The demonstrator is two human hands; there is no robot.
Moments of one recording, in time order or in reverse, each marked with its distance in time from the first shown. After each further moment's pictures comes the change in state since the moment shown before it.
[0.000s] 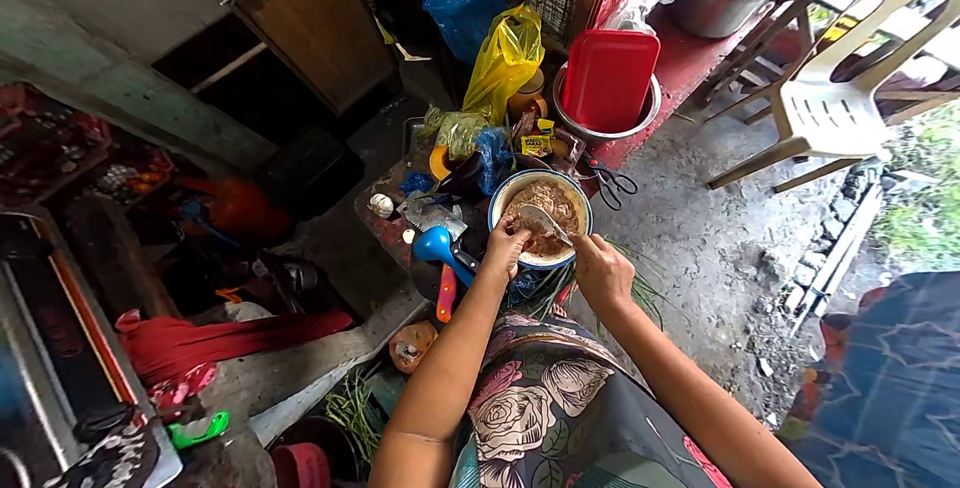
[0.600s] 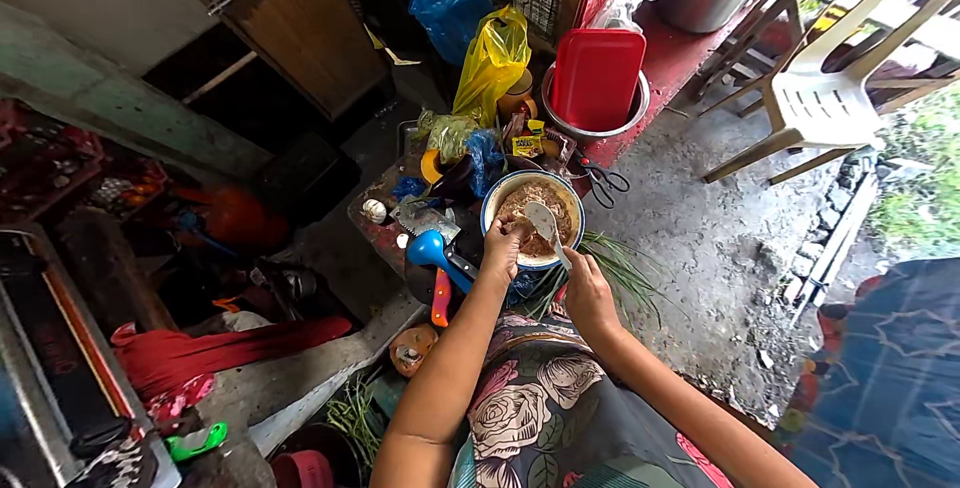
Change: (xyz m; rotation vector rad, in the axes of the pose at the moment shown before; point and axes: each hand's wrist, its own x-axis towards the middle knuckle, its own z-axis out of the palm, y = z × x) left_hand -0.003 -0.001 0.014 -0.128 0.068 0.035; right_hand -0.031 -0.016 -0.008 0.227 -0.185 0.171
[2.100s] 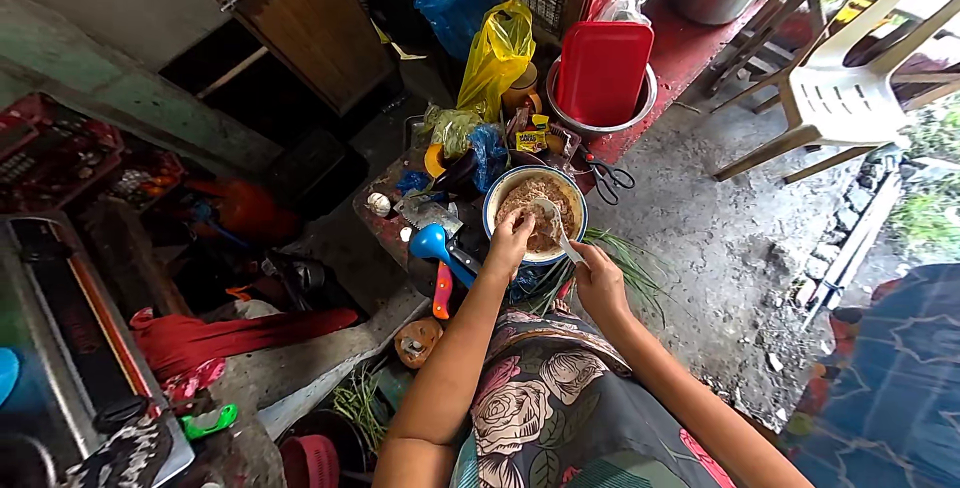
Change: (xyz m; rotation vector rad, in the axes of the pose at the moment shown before) left_hand -0.009 0.003 -0.004 0.383 -0.199 0.101; right_hand 0.013 0.019 -0.016 0.150 -0.088 0.075
